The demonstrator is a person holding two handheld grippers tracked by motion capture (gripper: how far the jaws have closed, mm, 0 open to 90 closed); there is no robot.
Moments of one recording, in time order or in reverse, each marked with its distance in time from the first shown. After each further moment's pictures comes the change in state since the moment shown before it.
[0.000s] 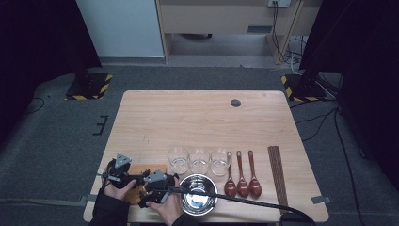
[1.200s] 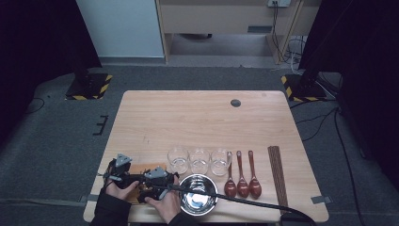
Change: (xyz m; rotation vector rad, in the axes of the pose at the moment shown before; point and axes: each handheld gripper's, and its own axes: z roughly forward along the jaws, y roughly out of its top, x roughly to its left) left arm 0.001 -0.001 0.005 0.007 -0.002 -0.036; right arm -0.003 0.003 0.010 -0.012 -0.034 0.068
